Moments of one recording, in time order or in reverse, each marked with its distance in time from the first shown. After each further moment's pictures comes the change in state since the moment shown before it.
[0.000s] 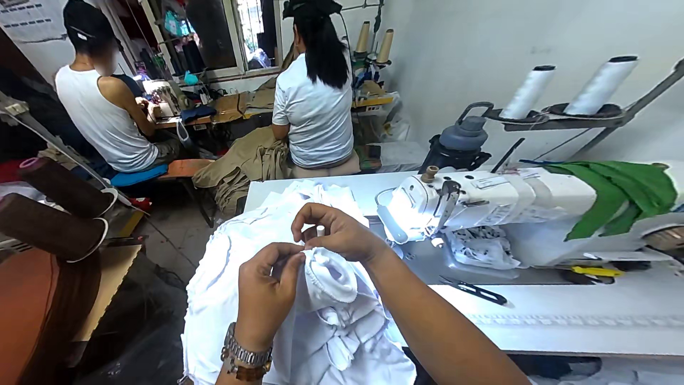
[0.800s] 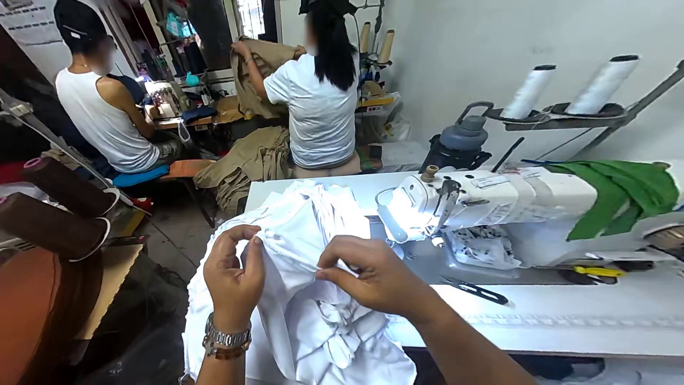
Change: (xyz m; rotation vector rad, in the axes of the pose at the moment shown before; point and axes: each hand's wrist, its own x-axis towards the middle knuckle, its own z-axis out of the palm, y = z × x) left_hand 0.011 -0.023 -0.023 0.056 0.239 0.104; right_hand -0.055 -0.036 0.039 -0.820 0.187 -0.306
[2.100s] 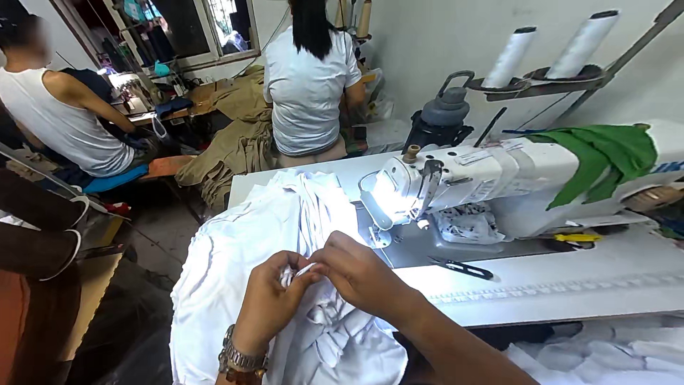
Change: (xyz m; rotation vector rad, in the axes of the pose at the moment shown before) left_hand -0.026 0.021 0.032 -0.106 -0.599 -0.373; right_hand -0.036 0.016 0.014 -0.306 0.095 0.091
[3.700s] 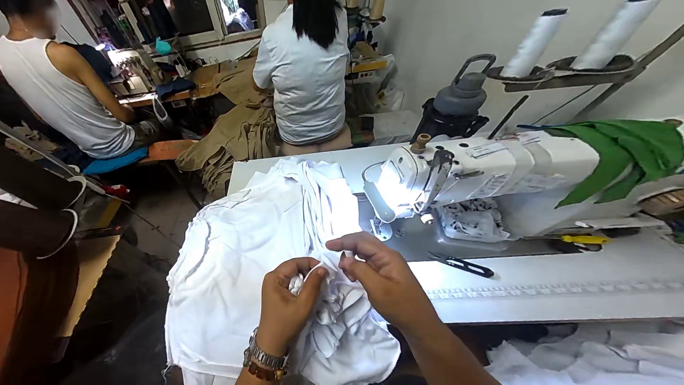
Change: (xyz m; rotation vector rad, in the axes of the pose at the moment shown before) left_hand -0.022 -0.020 0.048 -0.239 0.180 0.027; right_hand -0.029 -0.018 -0.016 0.478 0.081 0.669
